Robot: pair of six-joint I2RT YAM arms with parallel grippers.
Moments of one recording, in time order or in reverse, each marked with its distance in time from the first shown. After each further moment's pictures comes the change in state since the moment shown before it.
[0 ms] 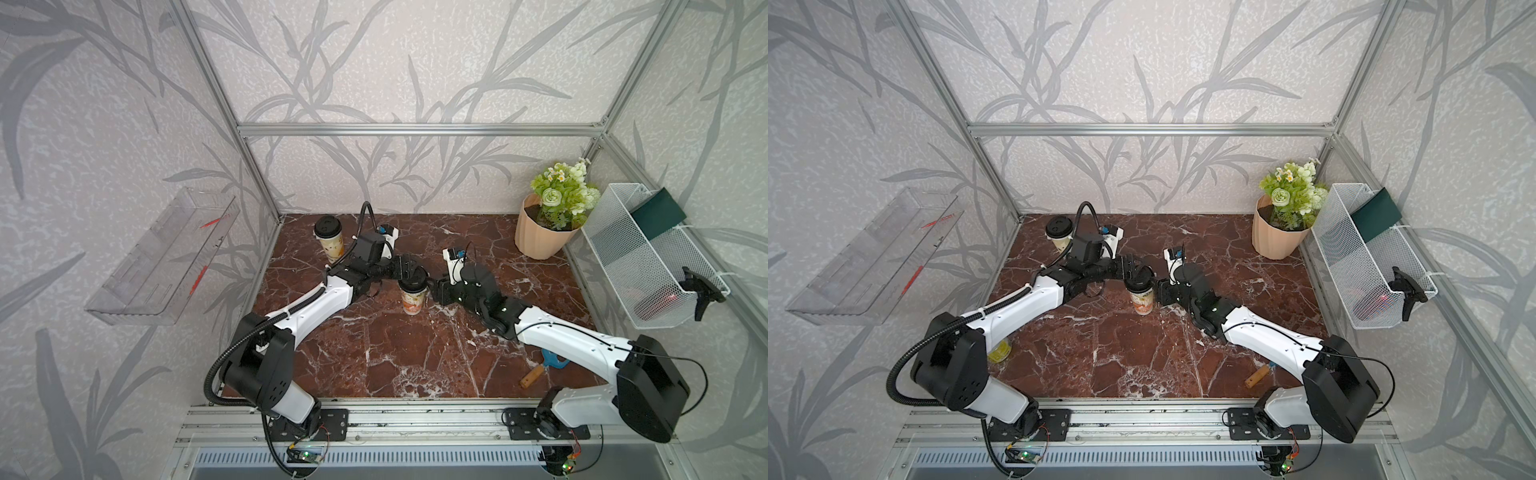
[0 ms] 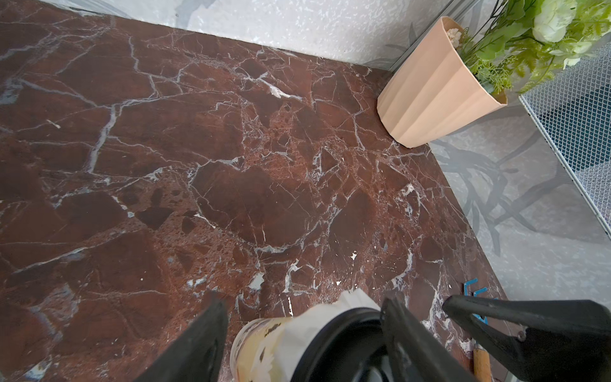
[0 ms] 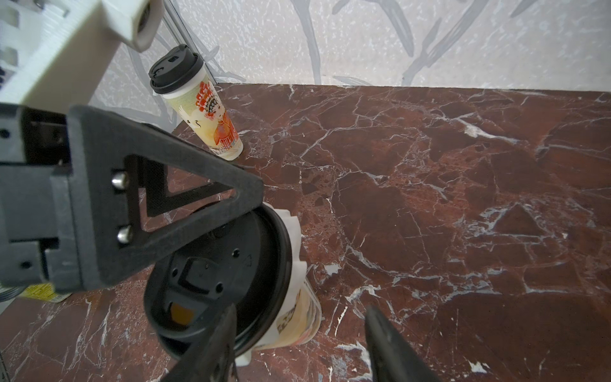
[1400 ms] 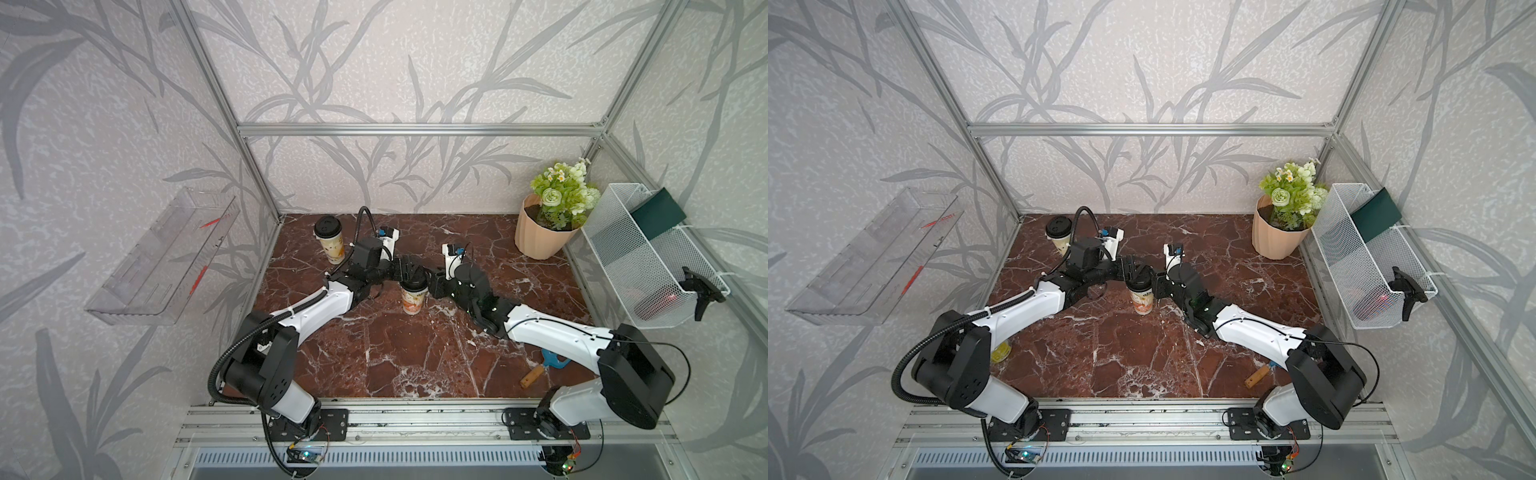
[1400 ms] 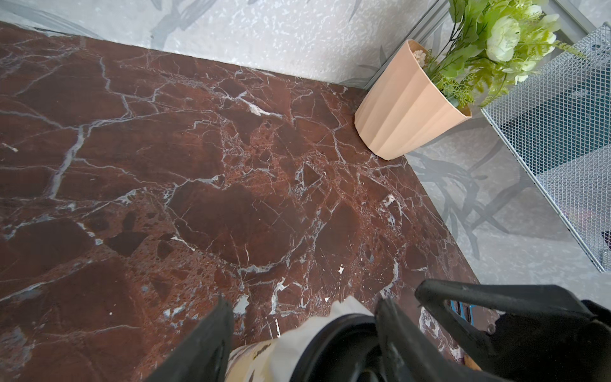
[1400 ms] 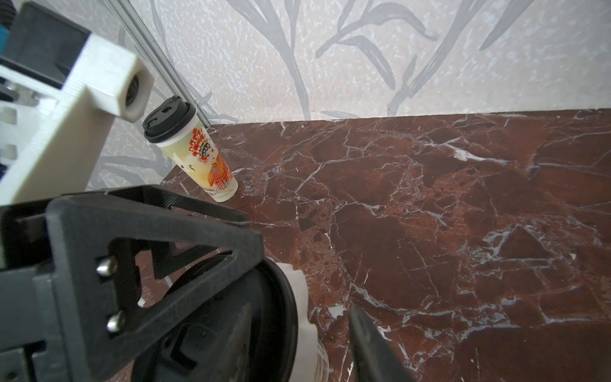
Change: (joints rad) left arm 0.006 0.007 -0.092 0.200 0.055 -0.013; right arm 0.029 0.087 -0.011 0.187 0.124 0.067
